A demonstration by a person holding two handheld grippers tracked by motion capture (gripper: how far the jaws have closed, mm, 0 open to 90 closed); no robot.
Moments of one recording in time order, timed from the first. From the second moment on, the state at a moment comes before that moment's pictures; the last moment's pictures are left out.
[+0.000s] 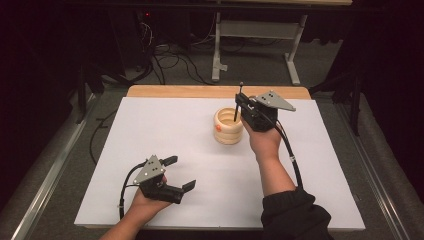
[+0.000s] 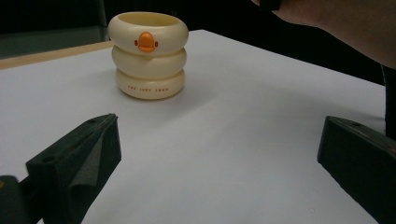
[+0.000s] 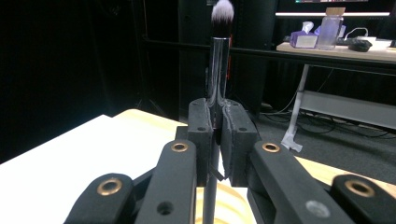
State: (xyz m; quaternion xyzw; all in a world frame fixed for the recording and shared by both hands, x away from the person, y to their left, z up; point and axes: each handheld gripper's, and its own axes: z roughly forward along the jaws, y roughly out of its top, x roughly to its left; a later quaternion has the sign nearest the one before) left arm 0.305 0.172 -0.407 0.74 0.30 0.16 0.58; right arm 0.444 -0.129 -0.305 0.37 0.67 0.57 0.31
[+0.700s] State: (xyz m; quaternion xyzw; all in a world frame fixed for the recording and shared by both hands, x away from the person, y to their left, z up) left arm 0.304 0.169 -0.407 0.74 0.29 0.16 0.58; right arm 0.452 -0.122 -0.317 0.37 0.68 0.55 0.29
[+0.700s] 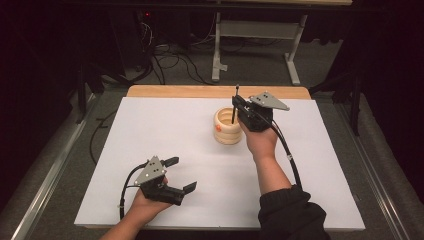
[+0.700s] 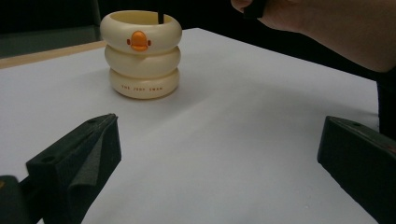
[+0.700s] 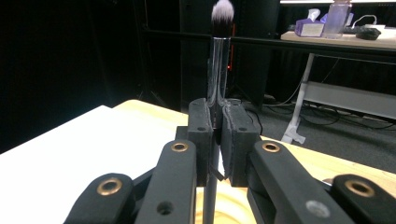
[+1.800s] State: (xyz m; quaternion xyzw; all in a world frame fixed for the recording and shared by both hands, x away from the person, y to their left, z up) left arm 0.304 0.171 -0.407 0.75 0.29 0.15 0.58; right arm 0.460 -0.121 -0.358 0.40 0.71 0.52 0.27
